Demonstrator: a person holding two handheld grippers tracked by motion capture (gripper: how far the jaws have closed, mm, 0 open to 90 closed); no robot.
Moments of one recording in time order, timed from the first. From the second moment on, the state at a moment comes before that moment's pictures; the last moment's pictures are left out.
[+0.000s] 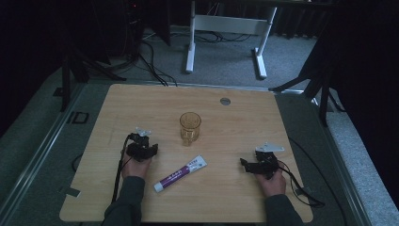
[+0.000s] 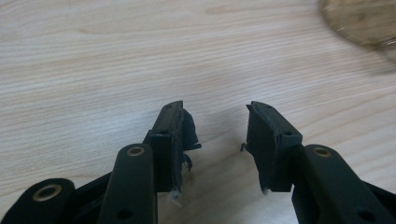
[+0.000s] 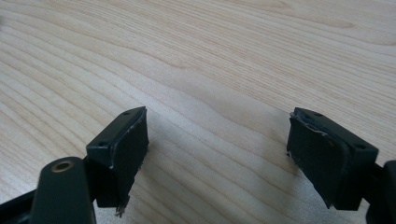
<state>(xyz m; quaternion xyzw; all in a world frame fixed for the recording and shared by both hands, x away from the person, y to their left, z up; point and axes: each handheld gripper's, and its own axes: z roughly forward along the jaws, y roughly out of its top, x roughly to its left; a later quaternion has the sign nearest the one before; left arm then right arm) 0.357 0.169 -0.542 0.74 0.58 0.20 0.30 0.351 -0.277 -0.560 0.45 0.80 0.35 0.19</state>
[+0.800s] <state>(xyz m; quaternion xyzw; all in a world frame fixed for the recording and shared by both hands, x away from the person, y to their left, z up) 0.338 0.134 -0.480 0.80 0.48 0.17 0.32 0.351 -0.277 -0.560 0.44 0.80 0.35 0.19</state>
